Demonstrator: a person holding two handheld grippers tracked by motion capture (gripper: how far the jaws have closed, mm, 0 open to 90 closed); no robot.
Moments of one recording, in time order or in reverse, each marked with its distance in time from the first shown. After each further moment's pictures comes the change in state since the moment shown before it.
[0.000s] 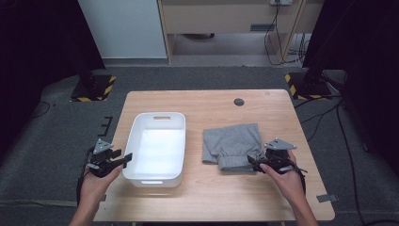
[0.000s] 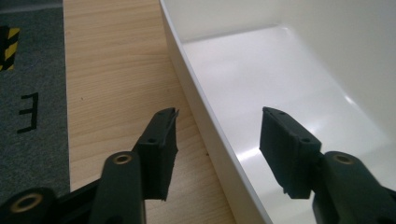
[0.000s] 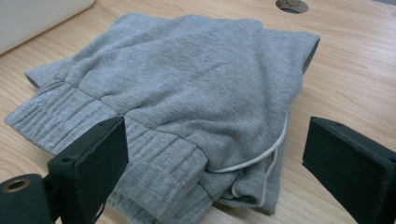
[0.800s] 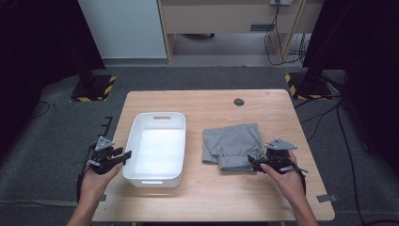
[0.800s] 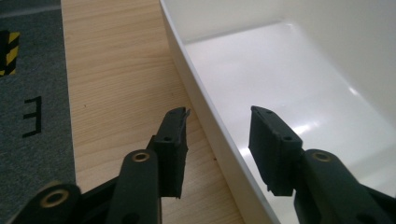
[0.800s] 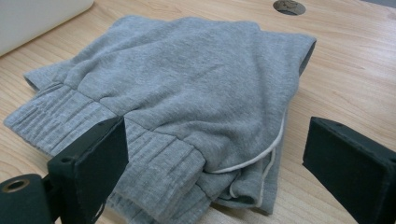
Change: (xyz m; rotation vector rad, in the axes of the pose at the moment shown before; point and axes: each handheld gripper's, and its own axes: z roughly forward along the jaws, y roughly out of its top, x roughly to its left) left arm 0.005 0.005 0.006 0.015 0.003 0.035; right arm -0.001 0.000 -0.001 -0.007 -0.005 0.003
